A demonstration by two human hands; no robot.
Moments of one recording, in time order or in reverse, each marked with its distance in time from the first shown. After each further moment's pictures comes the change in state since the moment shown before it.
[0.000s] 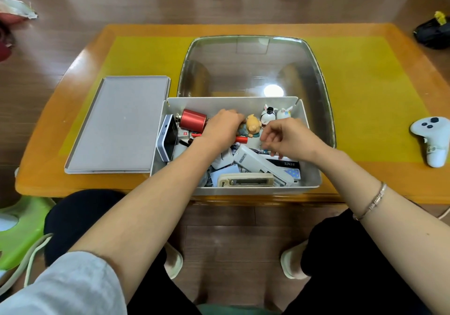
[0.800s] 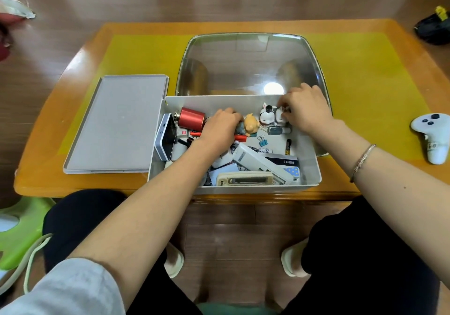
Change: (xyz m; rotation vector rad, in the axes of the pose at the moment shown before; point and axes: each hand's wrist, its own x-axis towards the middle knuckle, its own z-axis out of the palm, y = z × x) left_hand -0.005 0.002 0.007 -0.029 0.084 -0.028; right_hand 0.041 0.018 -0.040 -0.827 0.303 -0.042
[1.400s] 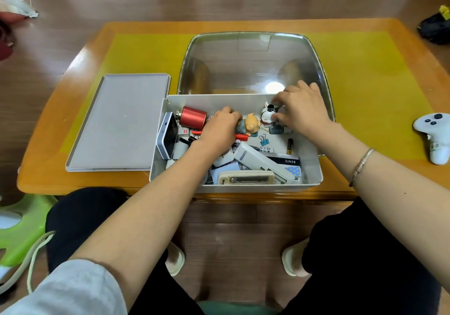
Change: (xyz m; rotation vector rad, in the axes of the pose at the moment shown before) left_hand -0.003 -0.003 0.004 -0.059 0.017 -0.047; right_hand -0.002 -0.012 0.001 0.008 0.070 -0.033
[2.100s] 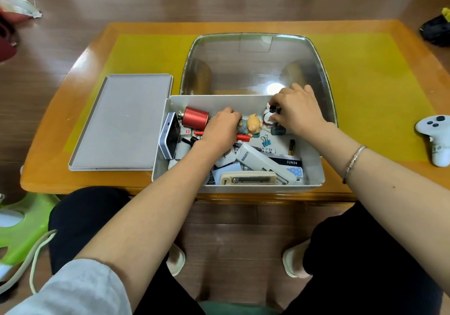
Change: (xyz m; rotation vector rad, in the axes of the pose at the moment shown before) left_hand 0.002 0.001 -0.002 0.024 -0.015 -0.045; right_hand 0.007 -0.008 0.006 -0.002 -0.012 -0.028
